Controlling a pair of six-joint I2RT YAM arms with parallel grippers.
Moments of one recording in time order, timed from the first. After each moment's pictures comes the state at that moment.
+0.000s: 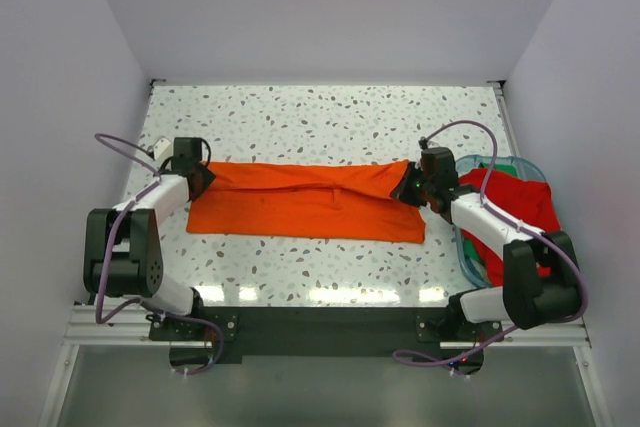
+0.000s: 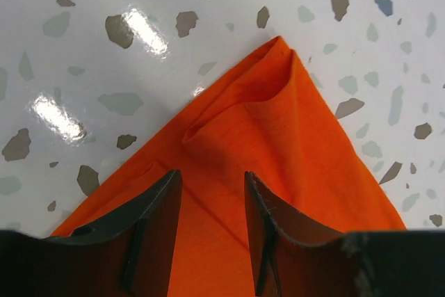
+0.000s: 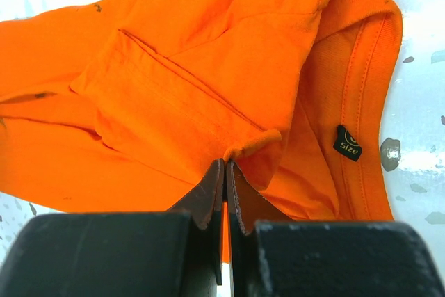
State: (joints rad) left arm 0.01 1.51 0.81 -0.22 -0.35 -0.84; right arm 0.25 1.37 0.71 -0.13 -0.13 0.55
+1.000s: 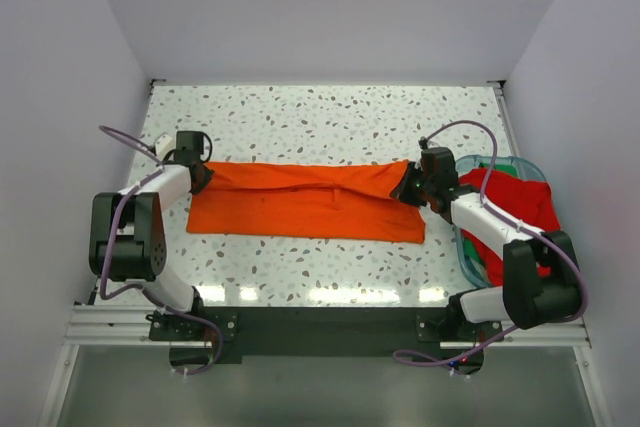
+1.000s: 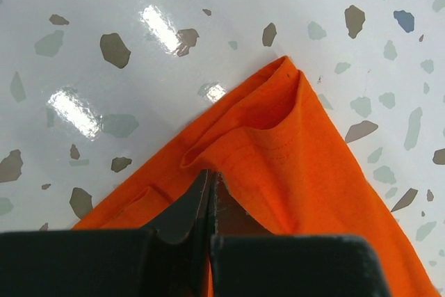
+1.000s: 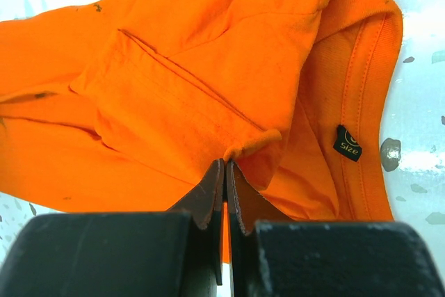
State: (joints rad) left arm 0.01 1.63 0.89 -0.25 -0.37 -0.84; right arm 0.25 1.37 0.71 -0.13 -0.13 0.55
